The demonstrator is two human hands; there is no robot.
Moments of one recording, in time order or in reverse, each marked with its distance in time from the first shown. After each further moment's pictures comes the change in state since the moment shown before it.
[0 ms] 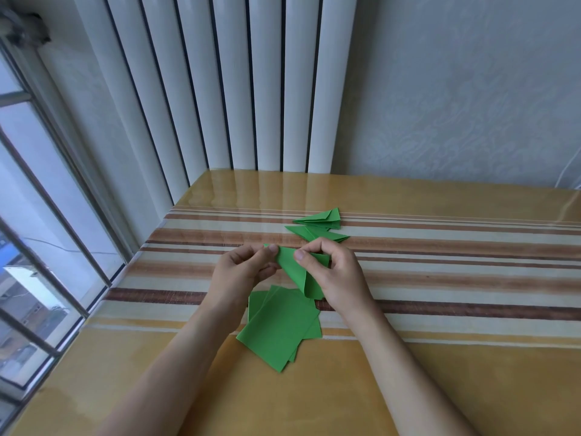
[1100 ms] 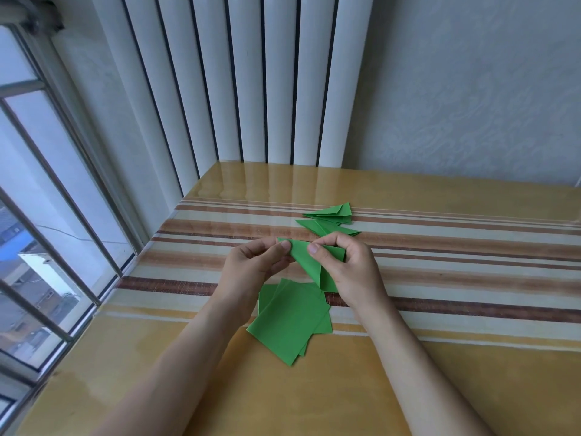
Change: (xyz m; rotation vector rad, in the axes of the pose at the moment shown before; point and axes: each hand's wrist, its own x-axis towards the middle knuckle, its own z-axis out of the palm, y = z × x) left_hand -0.001 0.000 -0.002 -0.044 -0.033 -0.007; right_hand 0.001 0.003 -0.001 0.009 0.053 0.017
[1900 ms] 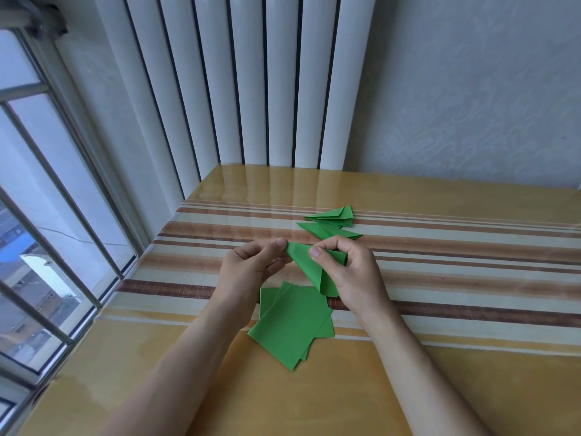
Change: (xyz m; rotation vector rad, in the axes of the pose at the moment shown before) left_hand -0.001 0.003 0.001 -0.027 0.085 0.011; right_hand 0.000 0.001 0.000 -0.003 -0.014 -0.024
